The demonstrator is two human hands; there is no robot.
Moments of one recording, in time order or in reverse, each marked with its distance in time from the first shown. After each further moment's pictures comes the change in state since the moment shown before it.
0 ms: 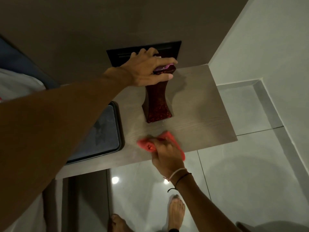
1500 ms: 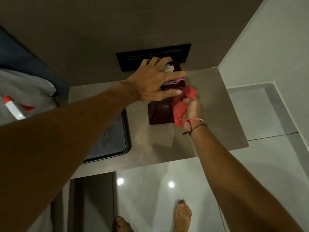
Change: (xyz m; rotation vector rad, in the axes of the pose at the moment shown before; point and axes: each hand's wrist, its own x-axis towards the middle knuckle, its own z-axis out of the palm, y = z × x) left_hand -0.020 0.005 0.017 0.179 0.120 0.098; right_hand 0.146 0.006 -0.079 1.553 0.246 0.708
